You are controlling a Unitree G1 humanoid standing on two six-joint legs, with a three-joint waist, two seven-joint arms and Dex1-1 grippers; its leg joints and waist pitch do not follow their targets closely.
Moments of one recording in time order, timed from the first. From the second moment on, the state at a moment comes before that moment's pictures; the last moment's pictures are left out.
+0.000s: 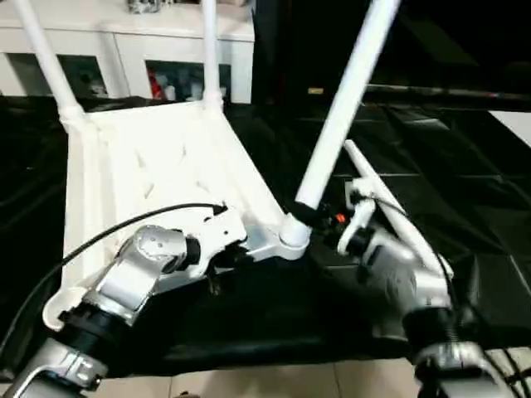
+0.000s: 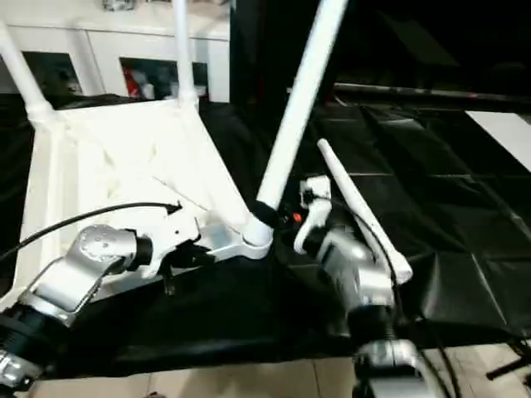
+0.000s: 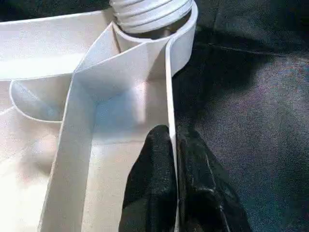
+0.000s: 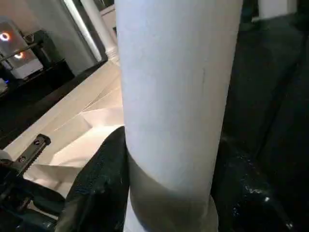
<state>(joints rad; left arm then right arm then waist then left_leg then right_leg) -0.45 0.47 -0.36 0.23 0.03 0.36 -0.96 -0.45 -0.11 -0.05 0.53 0.38 0.21 0.73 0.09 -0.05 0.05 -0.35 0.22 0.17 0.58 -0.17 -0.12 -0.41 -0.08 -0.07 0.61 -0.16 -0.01</state>
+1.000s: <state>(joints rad) -0.47 0.46 -0.37 0.27 0.04 0.33 -0.97 -0.33 -0.07 -0.02 0.45 0.34 0.03 0.68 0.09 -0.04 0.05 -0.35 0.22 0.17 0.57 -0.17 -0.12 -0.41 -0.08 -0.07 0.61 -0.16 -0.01</state>
